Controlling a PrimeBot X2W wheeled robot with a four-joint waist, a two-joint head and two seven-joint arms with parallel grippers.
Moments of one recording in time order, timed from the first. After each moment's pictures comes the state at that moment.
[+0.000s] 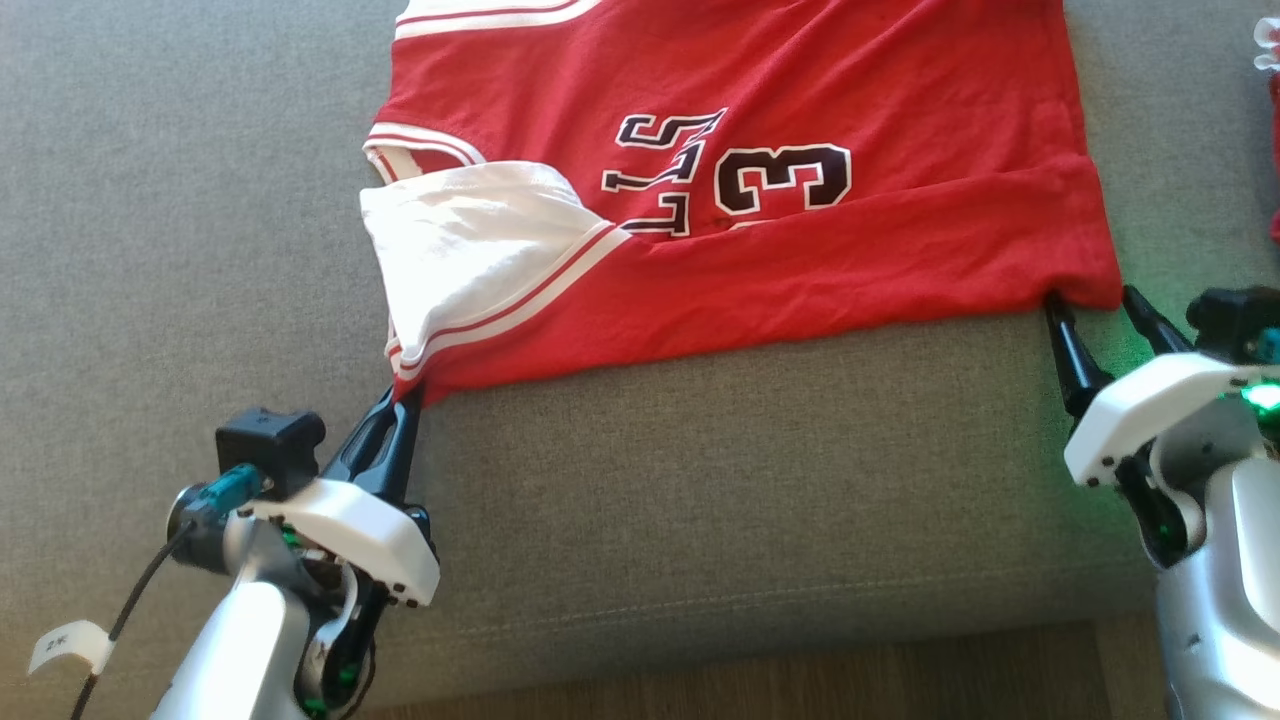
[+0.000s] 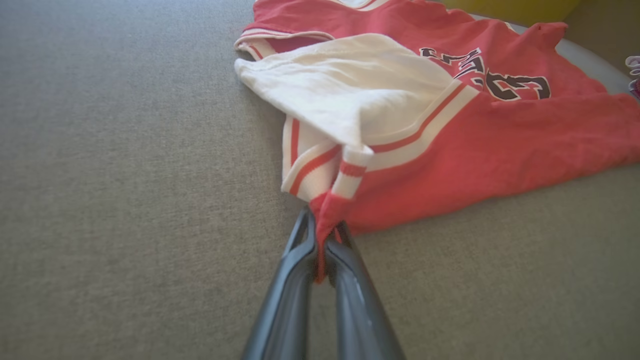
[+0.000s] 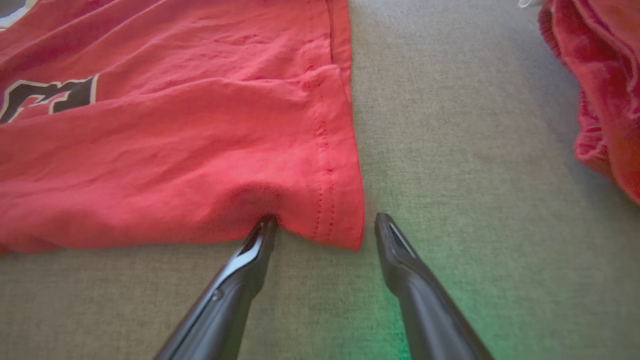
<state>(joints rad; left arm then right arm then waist) -0.15 0.22 -0.33 0.15 -0.39 -0.01 -0.01 -0.36 -0.14 -0.20 0.42 0.13 0.13 0.11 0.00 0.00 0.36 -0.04</state>
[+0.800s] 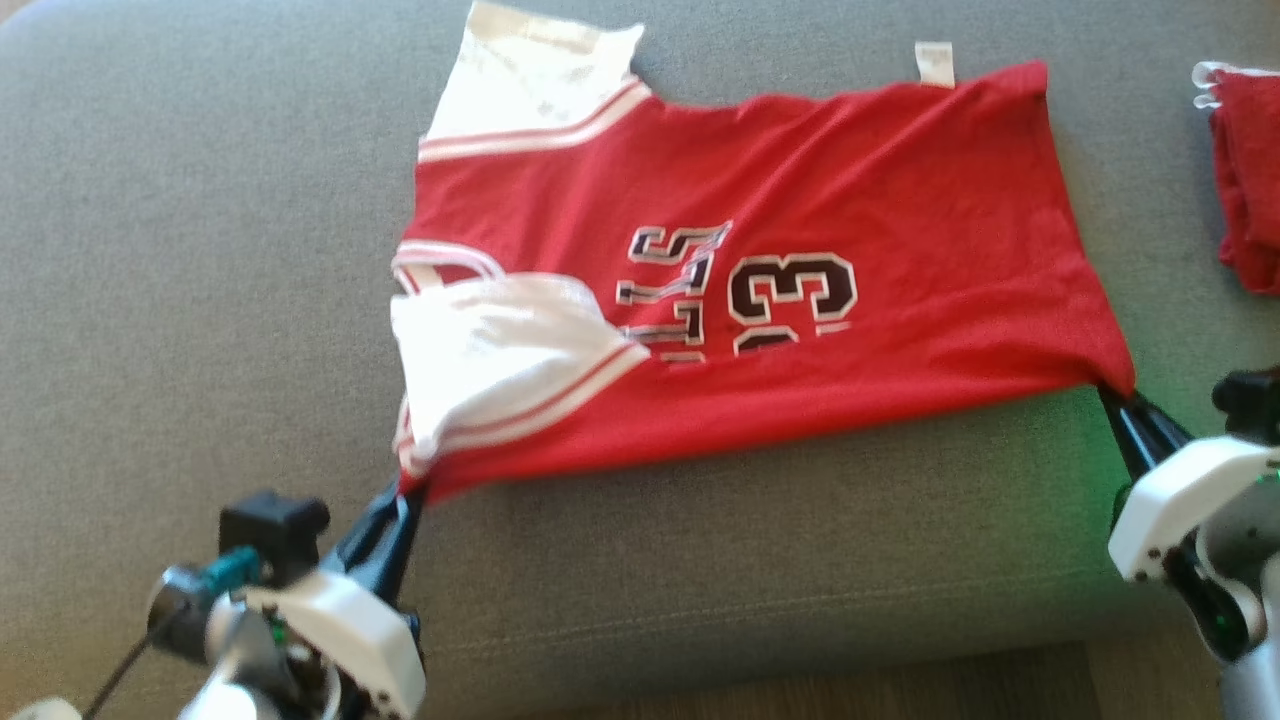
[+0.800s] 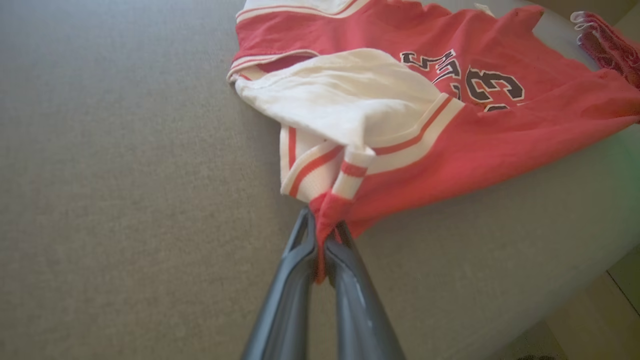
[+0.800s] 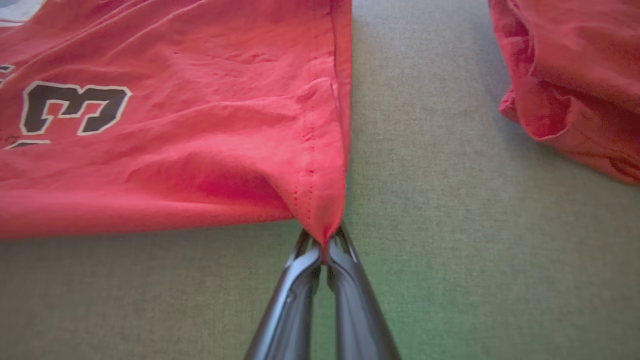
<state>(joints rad) 0.04 0.33 -0.35 -0.09 -0.39 0.03 0.13 -0.18 -0.26 -0.12 0.30 0.27 0.13 0.18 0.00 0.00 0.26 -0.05</state>
